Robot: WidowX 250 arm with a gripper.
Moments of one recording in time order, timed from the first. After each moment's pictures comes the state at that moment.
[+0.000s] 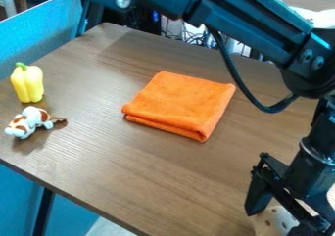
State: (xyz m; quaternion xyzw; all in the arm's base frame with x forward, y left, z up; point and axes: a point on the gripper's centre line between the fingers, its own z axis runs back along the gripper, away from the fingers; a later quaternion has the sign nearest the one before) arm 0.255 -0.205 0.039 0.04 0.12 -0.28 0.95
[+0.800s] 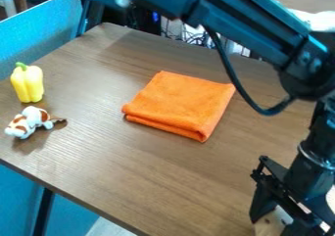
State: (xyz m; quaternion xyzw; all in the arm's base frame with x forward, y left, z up) arm 0.259 -0.201 0.039 0.03 0.11 -0.27 0.95
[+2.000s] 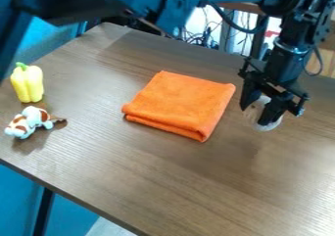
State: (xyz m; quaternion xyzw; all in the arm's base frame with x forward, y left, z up) arm 0.401 -0.141 0.074 0.07 0.04 -0.21 0.97
